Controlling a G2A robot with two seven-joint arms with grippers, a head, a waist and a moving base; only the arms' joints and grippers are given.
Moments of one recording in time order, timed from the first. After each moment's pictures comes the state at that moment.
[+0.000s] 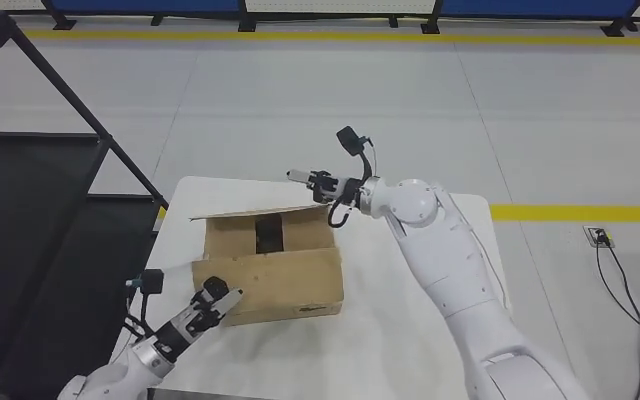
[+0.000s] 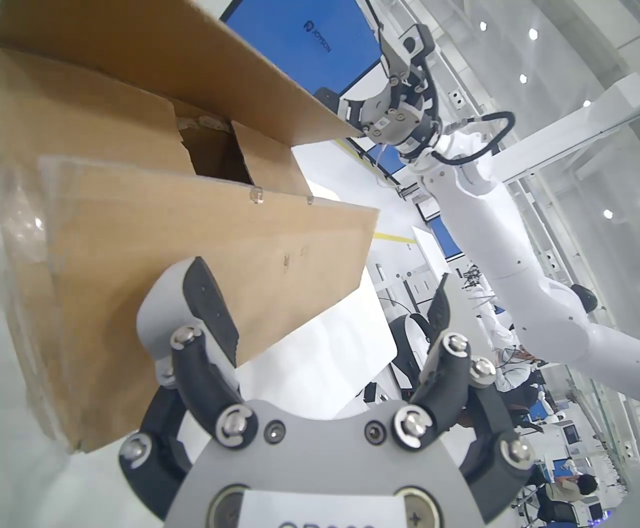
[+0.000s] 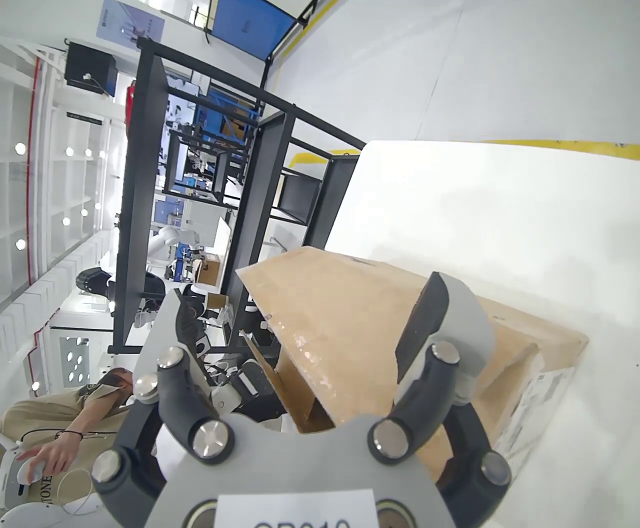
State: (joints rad) left arm 1.54 -1.04 -1.61 -1.88 0.18 -0.39 -0.45; right arm -0.31 -1.62 1.21 -0.77 -0.28 -0.16 0.88
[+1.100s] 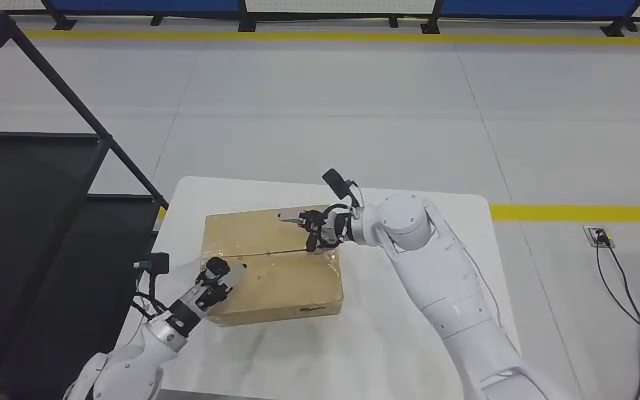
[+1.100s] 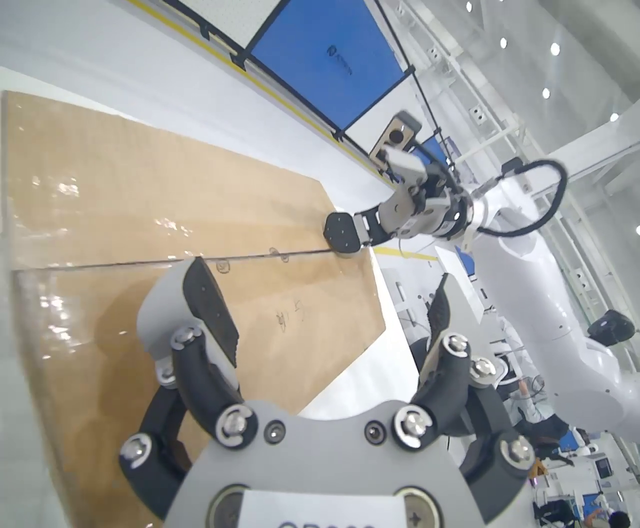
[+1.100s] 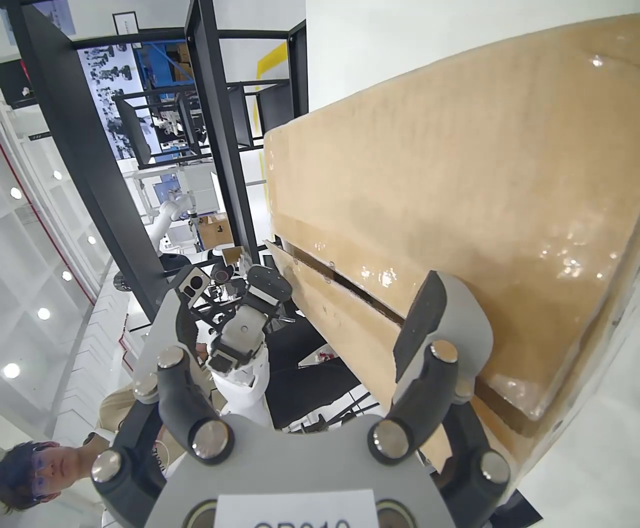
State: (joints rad) left arm 1.46 -1.05 -1.57 -1.81 0.19 -0.34 -0.31; right arm -0.42 -1.60 1.15 -0.89 -0.17 0.19 1.08
